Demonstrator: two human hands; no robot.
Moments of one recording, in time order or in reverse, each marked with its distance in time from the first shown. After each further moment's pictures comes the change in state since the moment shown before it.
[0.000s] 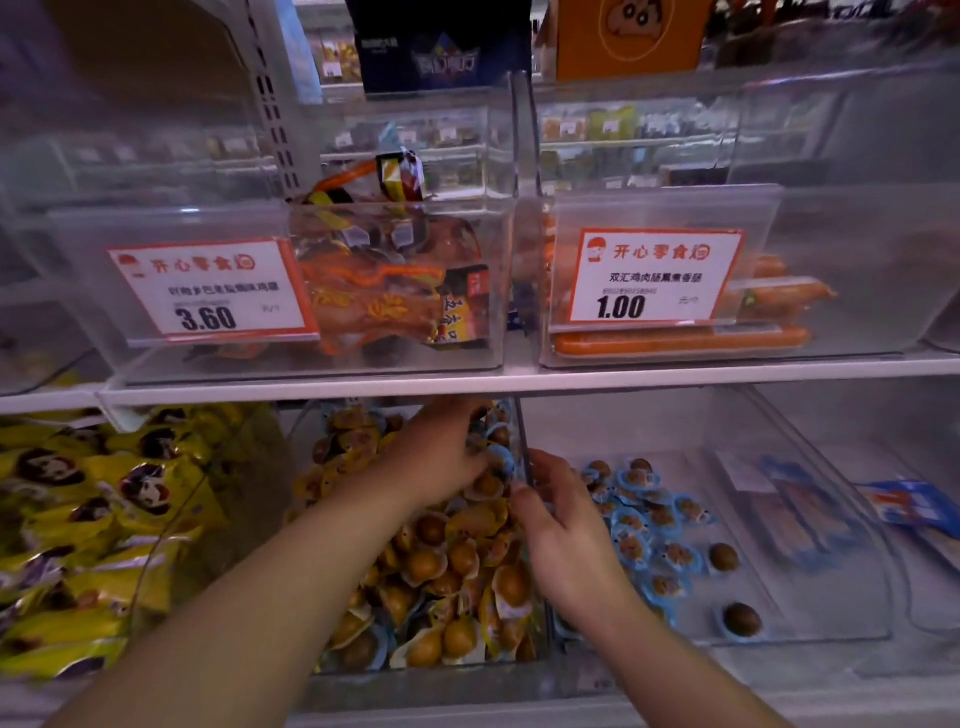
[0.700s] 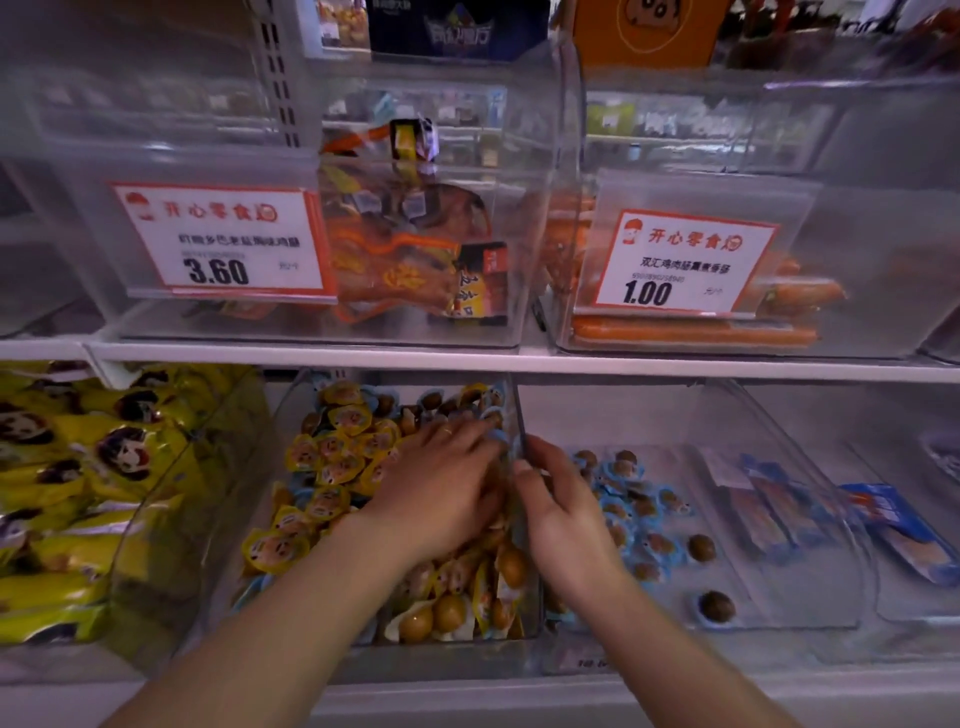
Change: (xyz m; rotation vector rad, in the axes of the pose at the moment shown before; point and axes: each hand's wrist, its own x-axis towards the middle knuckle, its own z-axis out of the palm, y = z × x) left_hand -0.052 0.030 0.012 0.231 -0.041 0.118; right_hand 0.002 0.006 -0.004 -0.015 -0.011 -0.007
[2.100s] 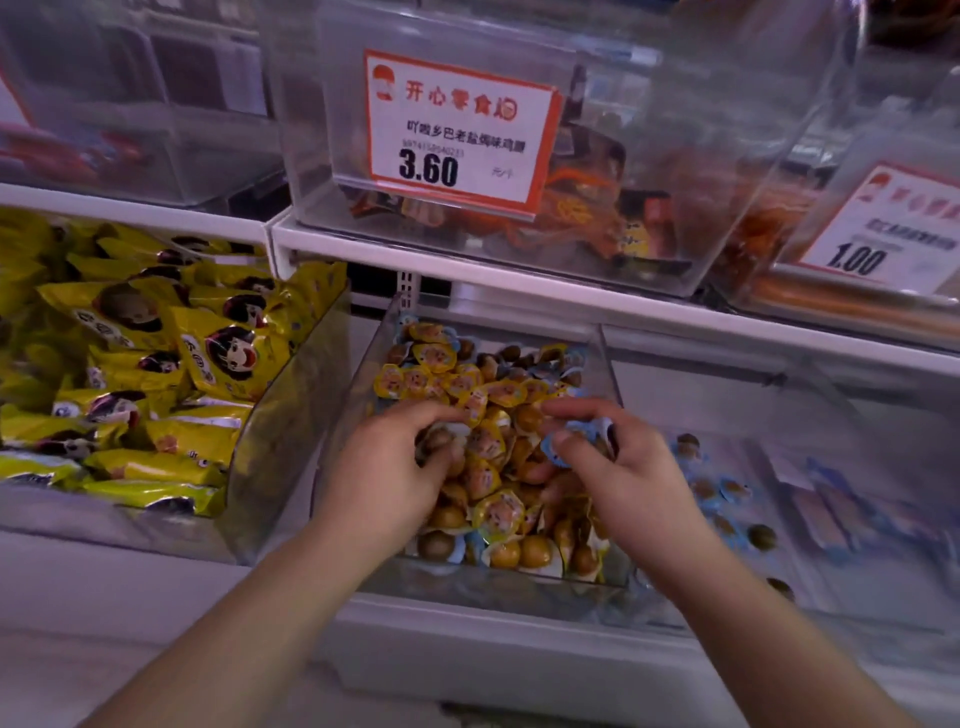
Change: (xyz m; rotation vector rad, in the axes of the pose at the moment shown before) left_hand -0.109 -0.050 -0.013 -0.569 0.422 -0.403; right_hand -0.030 -0.061 0.018 0.128 -0.172 0.011
